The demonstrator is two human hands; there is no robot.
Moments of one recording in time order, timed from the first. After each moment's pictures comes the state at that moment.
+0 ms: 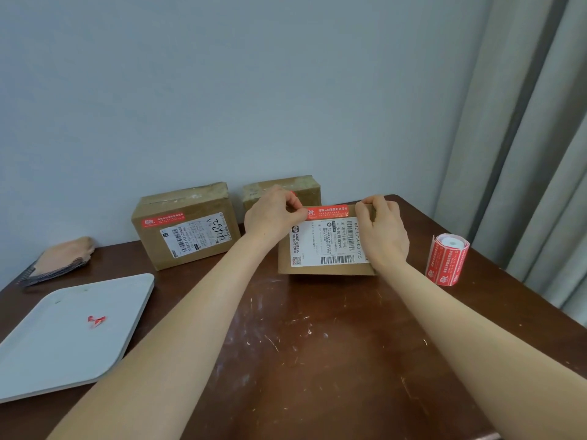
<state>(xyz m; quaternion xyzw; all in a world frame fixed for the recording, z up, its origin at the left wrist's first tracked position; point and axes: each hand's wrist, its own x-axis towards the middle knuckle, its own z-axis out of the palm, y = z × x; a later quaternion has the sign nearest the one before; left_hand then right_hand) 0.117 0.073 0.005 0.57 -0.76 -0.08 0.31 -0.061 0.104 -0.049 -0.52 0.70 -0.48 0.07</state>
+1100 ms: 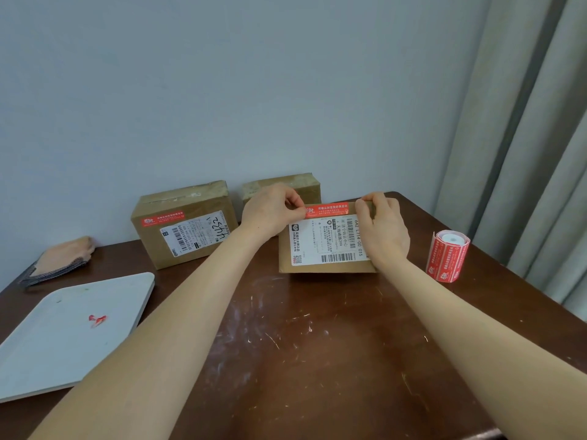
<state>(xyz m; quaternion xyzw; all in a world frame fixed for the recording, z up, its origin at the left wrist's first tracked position) 0.124 0.067 0.012 0.53 -0.80 -0.08 0.28 -0.062 0.104 -0.050 -0.53 0.70 -0.48 0.07</state>
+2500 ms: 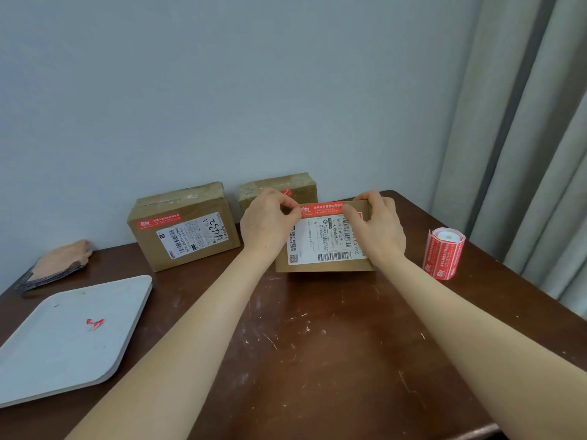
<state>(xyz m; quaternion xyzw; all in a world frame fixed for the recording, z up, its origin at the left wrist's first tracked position) 0.113 0.088 -0.007 0.57 -0.72 -0.02 0.39 -0.064 0.106 -0.050 -0.54 0.68 -0.48 0.09</state>
